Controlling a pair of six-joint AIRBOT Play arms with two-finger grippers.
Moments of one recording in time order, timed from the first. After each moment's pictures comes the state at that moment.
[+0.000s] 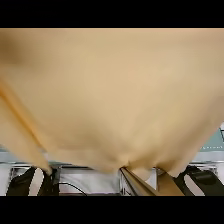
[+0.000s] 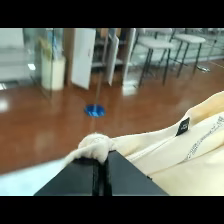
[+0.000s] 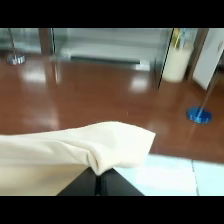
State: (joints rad) left arm 0.42 -0.59 1.48 0.50 -1.24 -1.16; right arm 0.07 -0.71 1.87 -1.55 1.40 1.55
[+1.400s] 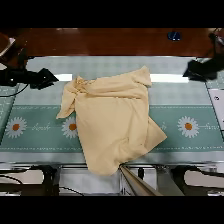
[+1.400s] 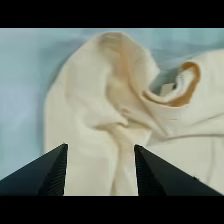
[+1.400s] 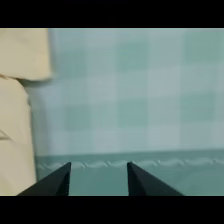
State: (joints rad) left arm 0.28 -1.54 1.26 0.87 -1.11 -1.23; right arm -0.26 -1.45 1.48 -1.29 1.36 1.51
